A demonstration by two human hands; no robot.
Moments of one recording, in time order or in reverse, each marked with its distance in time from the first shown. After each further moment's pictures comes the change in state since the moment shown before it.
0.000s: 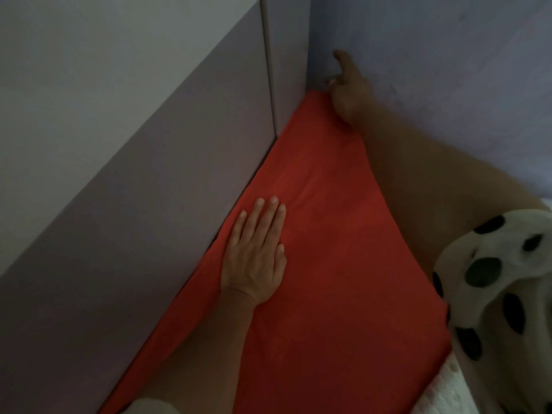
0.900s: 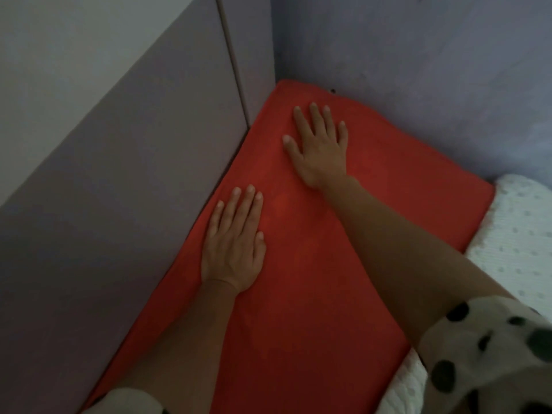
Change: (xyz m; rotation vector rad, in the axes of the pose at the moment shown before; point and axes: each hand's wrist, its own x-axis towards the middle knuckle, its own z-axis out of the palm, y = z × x) left_hand -0.001 0.002 -0.003 0.059 0.004 0.001; right_hand -0.114 0.033 0.040 -0.560 0.090 -0.082
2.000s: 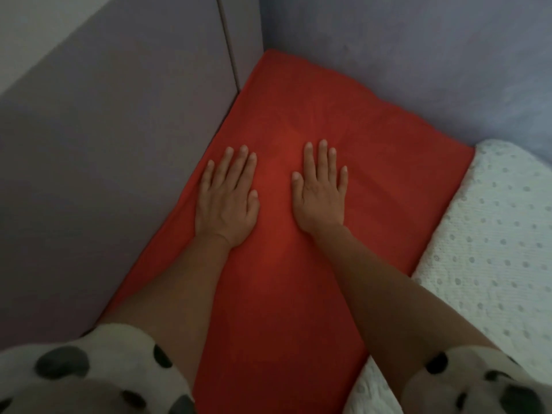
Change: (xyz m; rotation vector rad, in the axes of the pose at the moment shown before) left_hand 0.001 -0.002 0.002 0.033 0.042 0.034; right_hand -0.140 0.003 0.042 0.048 0.040 0.180
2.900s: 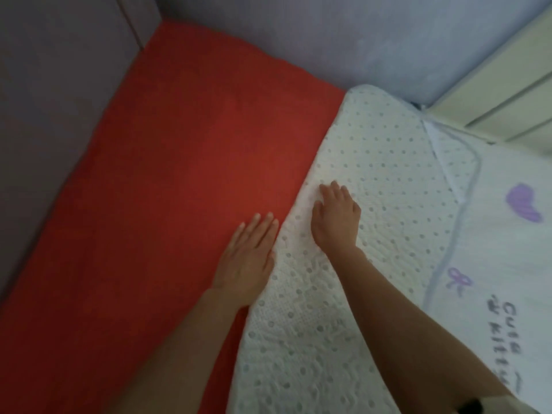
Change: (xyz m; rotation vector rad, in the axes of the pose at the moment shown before) left_hand -0.206 0.164 -0.031 -0.312 -0.328 0.373; right_hand -0.218 0.121 -0.110 -0.080 0.019 0.340
